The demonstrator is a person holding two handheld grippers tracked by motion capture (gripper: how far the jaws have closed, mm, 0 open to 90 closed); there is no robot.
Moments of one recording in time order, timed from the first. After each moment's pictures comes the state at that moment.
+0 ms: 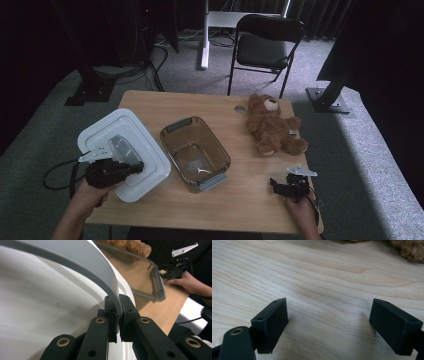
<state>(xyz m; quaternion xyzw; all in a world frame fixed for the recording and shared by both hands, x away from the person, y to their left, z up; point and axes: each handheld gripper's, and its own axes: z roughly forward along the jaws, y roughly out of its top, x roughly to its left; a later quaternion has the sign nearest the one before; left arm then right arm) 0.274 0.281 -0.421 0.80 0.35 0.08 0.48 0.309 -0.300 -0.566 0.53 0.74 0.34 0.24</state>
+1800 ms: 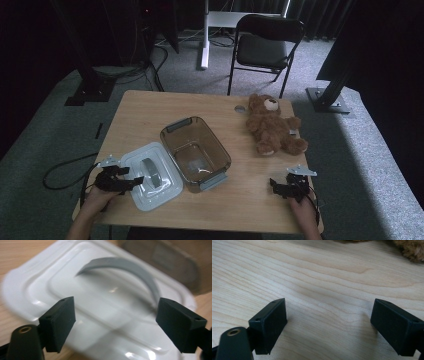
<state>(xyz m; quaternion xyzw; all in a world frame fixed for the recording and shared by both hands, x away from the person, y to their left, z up) 0.306 0.313 -0.528 0.78 0.47 0.11 0.39 0.310 -0.300 -0.565 0.53 0.74 0.34 0.23</state>
